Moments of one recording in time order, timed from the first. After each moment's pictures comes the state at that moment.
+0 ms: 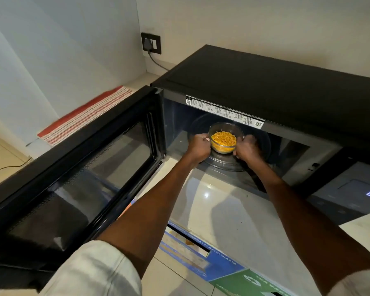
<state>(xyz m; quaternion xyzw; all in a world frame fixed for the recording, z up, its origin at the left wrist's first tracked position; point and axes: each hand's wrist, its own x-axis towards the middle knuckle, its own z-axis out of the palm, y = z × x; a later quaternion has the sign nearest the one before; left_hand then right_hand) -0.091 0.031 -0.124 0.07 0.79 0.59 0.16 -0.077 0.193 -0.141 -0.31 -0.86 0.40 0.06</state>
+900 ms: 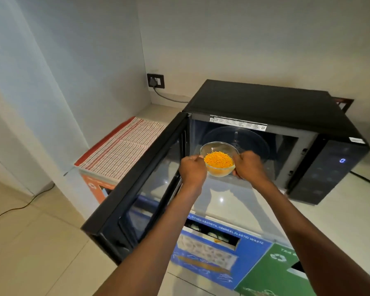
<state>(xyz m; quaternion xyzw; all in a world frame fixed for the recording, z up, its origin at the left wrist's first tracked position) 0.021 -0.112 -0.052 -0.04 0.70 0.71 0.09 0.064 0.034 -0.046 -0.23 -0.89 0.36 0.14</state>
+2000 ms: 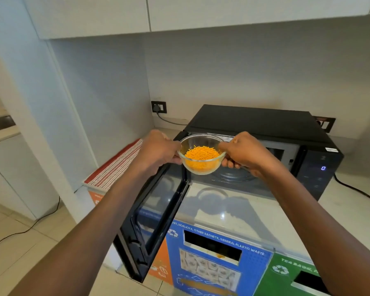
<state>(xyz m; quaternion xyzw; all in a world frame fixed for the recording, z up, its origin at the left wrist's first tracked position) 0.050 -0.218 0.096 0.11 0.80 0.58 0.08 0.130 -0.027 0.094 -0.15 -0.86 0.49 0.09</state>
